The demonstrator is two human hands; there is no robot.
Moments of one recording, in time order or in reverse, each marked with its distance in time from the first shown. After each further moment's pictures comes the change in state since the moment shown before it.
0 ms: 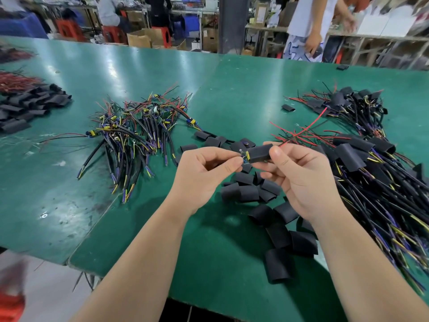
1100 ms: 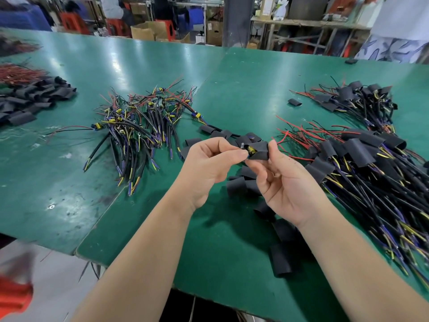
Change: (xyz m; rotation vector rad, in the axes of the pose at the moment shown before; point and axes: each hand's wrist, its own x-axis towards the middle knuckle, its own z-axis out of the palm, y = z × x) left_hand 0.003 0.007 -0.001 -0.277 -0.087 -0.214; right_hand -0.002 0.016 0.019 0.389 0.018 0.380
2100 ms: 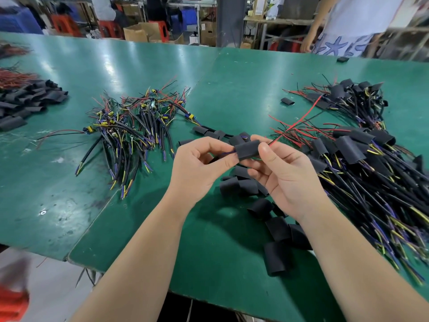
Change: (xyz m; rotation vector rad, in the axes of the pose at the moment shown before) left_hand 0.002 -0.014 -0.005 0.344 0.157 0.264; right_hand -0.001 -0.006 -0.007 -0.221 -0.074 -0.229
